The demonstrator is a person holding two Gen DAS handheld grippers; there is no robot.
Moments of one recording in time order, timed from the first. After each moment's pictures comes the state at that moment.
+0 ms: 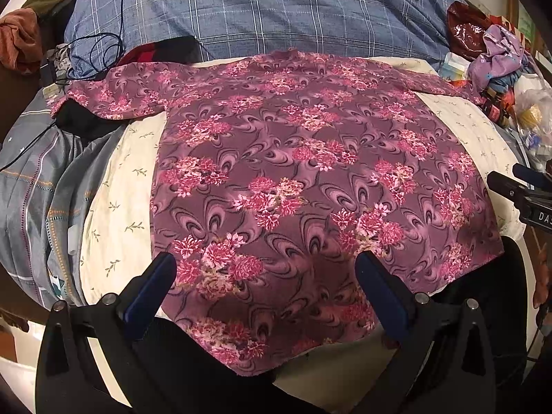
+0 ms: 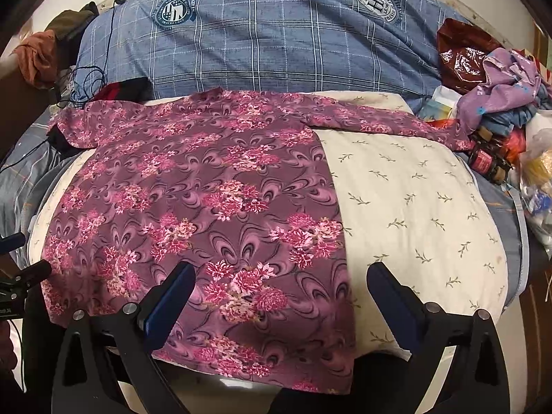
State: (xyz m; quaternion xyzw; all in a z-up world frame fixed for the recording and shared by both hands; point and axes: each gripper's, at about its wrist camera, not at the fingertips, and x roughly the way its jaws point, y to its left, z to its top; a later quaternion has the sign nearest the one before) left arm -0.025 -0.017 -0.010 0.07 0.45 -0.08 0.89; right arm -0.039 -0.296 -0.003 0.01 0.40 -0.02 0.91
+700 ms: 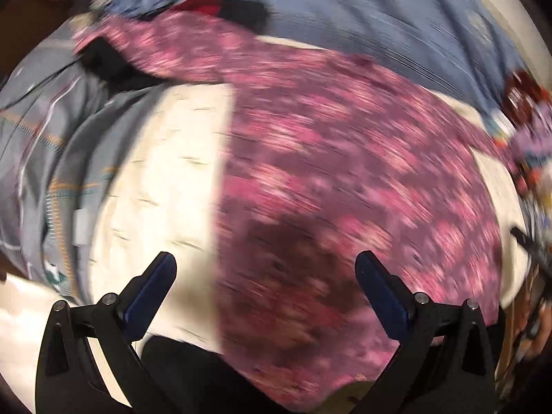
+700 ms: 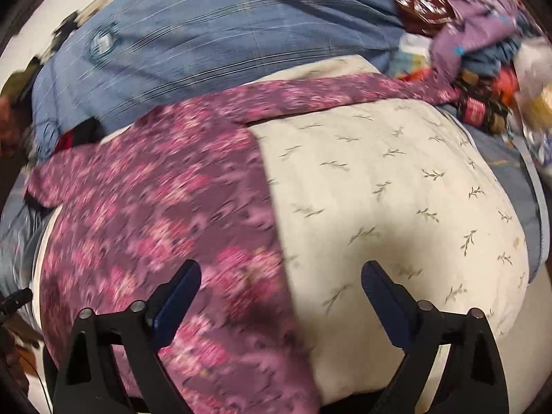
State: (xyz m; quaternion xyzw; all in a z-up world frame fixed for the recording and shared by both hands) left arm 0.049 0.077 -0.018 -0.06 0.50 -0.02 0.86; right arm 0.014 -0.380 -0.030 0.13 0.43 -0.05 0.89
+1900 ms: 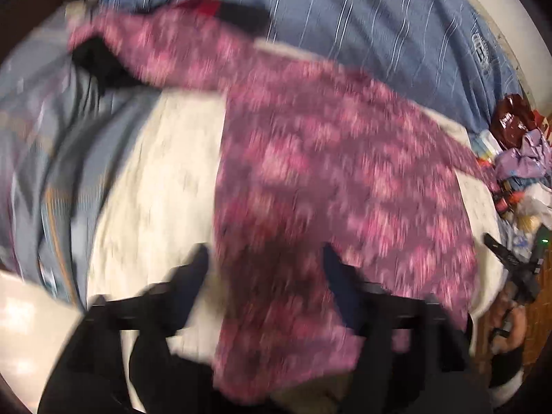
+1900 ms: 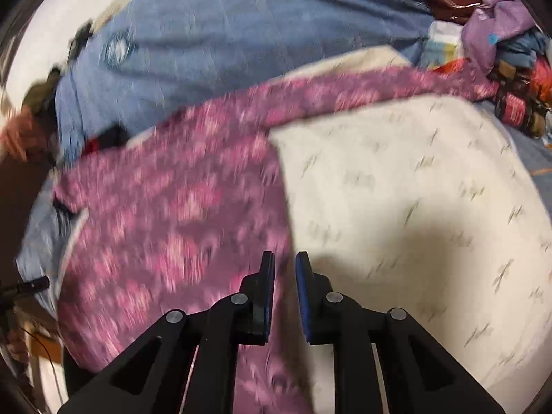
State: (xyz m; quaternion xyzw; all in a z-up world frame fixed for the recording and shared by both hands) left arm 0.070 0.065 0.015 -0.09 0.50 -0.05 0.86; right arm 0.044 -0.408 -0.027 0.17 0.42 0.00 0.89
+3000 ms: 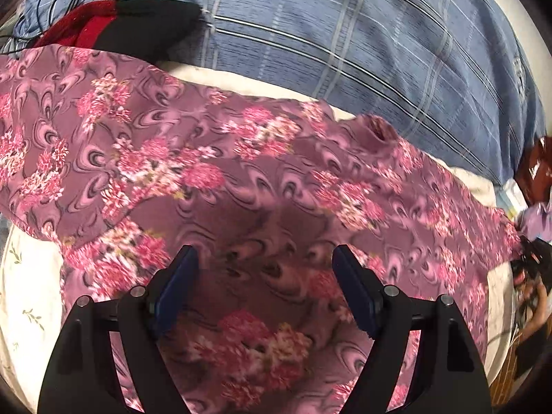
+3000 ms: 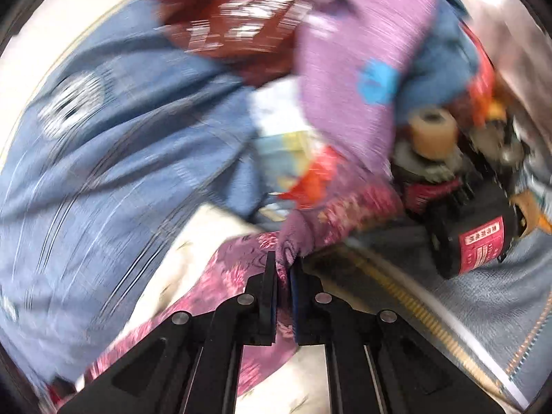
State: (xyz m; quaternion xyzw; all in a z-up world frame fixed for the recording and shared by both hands) left arm 0.274 -0.002 -0.044 -0.12 0.48 -0.07 0.87; right arm 0.218 -0.630 -0.026 0.34 0.27 -0.24 0.87
